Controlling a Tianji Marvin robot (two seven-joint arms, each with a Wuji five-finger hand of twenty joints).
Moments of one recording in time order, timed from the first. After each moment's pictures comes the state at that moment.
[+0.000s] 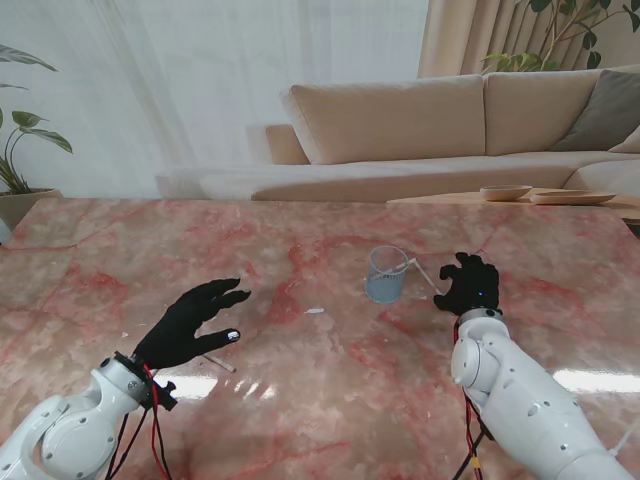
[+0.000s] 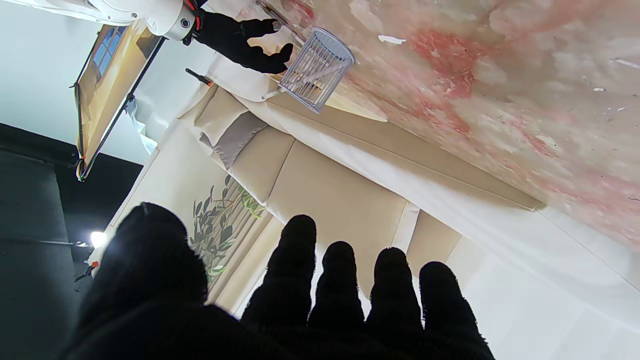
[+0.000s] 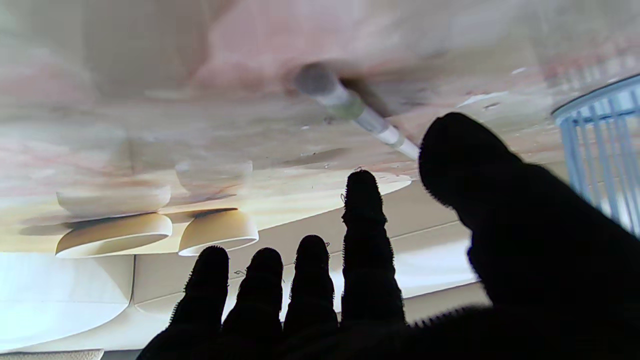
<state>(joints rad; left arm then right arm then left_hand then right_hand) 1.81 -1.10 -1.44 -1.67 0.58 -0.53 0.03 -1.27 -1.14 1.06 -1.01 -0.75 0.29 -0.37 0.56 0.00 0.01 0.00 0.44 0.06 0.10 0.14 0.27 -0.02 0.15 0.17 0.19 0.00 0.08 0.30 -0.01 -0.06 0.31 0.22 0.43 -0.68 1.03 -0.11 0.52 -0.07 0.41 0.87 0.17 -0.06 0.26 0.43 0.12 -0.09 0.13 0.33 -0.07 -0.08 0.43 0.67</state>
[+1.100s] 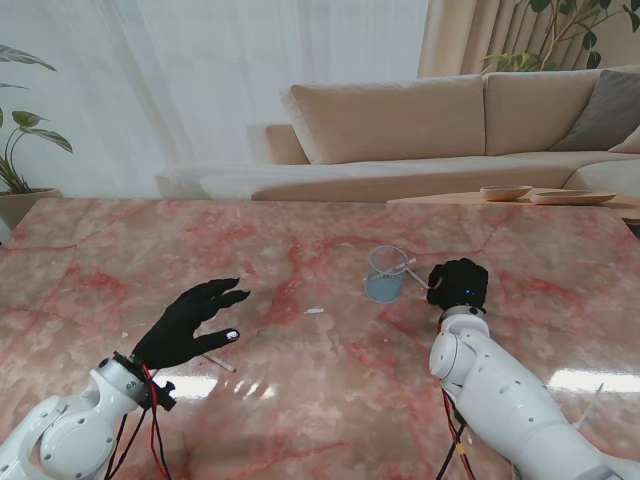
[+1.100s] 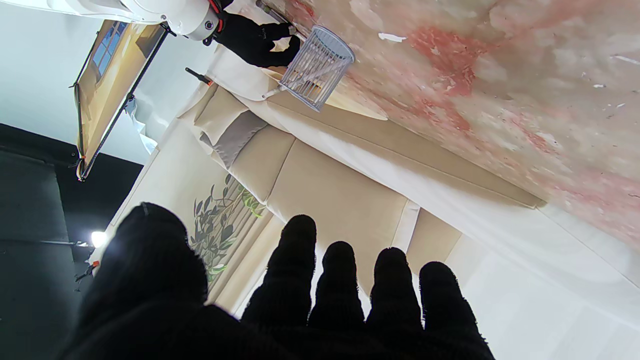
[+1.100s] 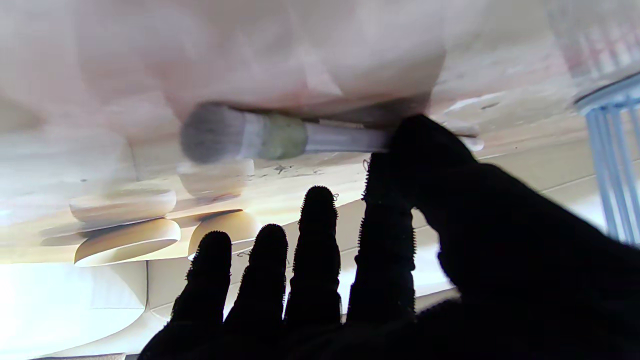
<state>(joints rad) 1.82 -1.10 -1.45 -1.67 0.58 -0.53 0.03 -1.14 -1.23 0.93 -0.78 -0.58 0.31 -0.55 0.56 0.00 0.01 0.00 0.44 0.06 0.10 0.14 0.27 -0.02 0.15 0.17 0.19 0.00 0.08 0.30 -0.01 -0.06 0.31 0.22 0.54 -0.69 1.11 -0.26 0.75 -0.25 0.86 0.70 0.50 -0.09 0.48 0.42 0.20 -0.10 0.38 0.38 0.00 -0.08 0.59 0.66</state>
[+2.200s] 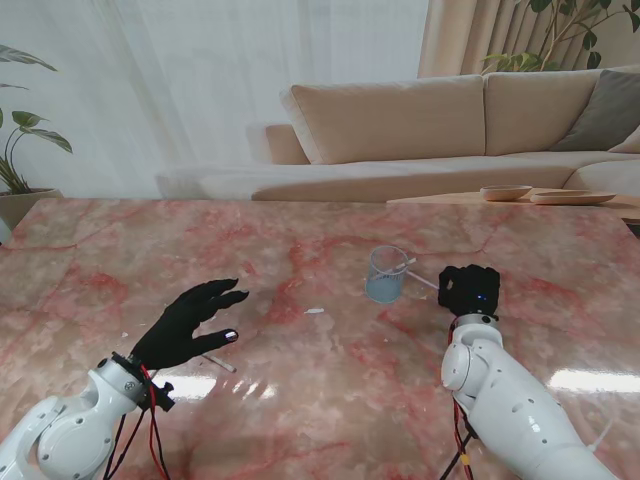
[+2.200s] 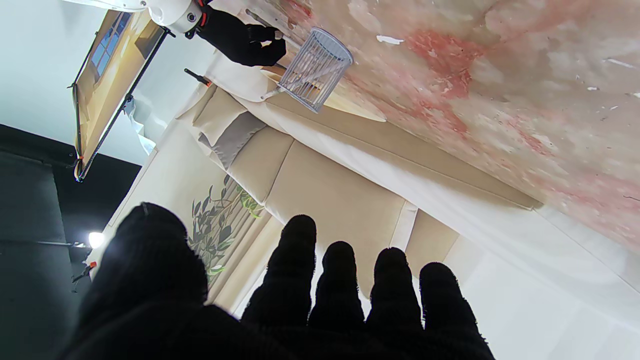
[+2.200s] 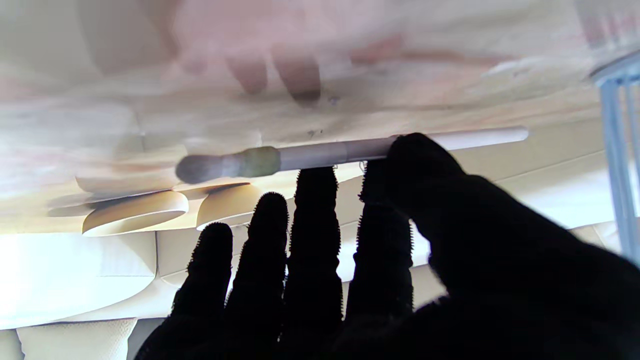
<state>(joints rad) 1.82 -1.09 -1.46 -1.68 0.57 -0.53 0.02 -1.24 -1.20 1.05 -0.88 -0.70 0.27 -0.57 0.56 0.00 0.01 0.00 0.44 0.06 0.10 0.14 0.27 -0.02 0.15 0.17 0.19 0.00 0.08 0.30 -0.01 -0.06 0.30 0.22 0.55 -0.53 1.04 -0.27 0.72 -0.25 0.77 1.00 0.75 -0.06 0.47 0.45 0.40 -0.09 0.40 0.41 0.03 -0.09 0.61 0.66</state>
